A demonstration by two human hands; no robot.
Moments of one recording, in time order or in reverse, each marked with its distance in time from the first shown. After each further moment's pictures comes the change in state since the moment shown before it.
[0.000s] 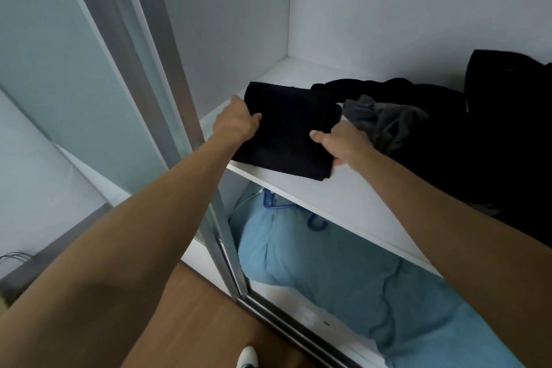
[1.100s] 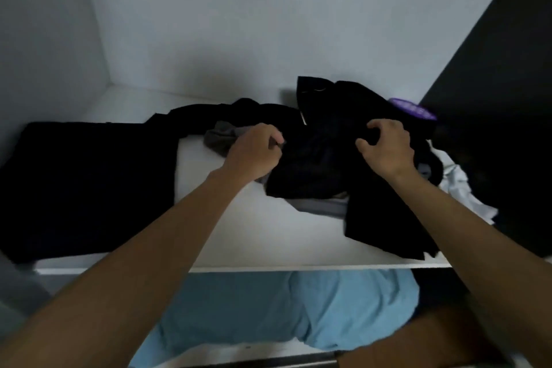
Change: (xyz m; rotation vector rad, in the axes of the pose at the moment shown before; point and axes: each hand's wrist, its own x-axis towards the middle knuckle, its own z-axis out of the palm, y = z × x) left_hand -0.040 0.186 0.107 -0.433 -0.426 0.902; right_hand -0.097 0.084 -0.226 -0.532 0.822 0.228
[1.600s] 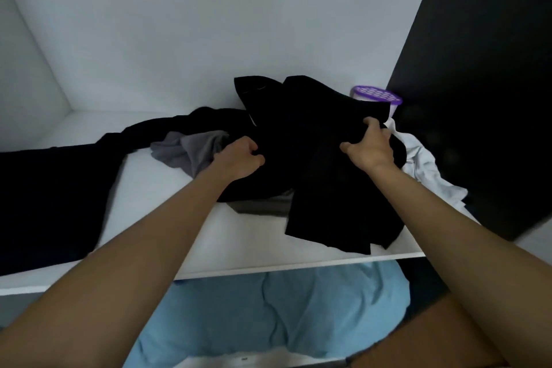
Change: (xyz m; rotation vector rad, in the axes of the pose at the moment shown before) left_hand 0.031 0.054 0.081 0.132 -0.253 -0.313; right_hand 0.036 0.109 -0.011 0.223 -0.077 0.230
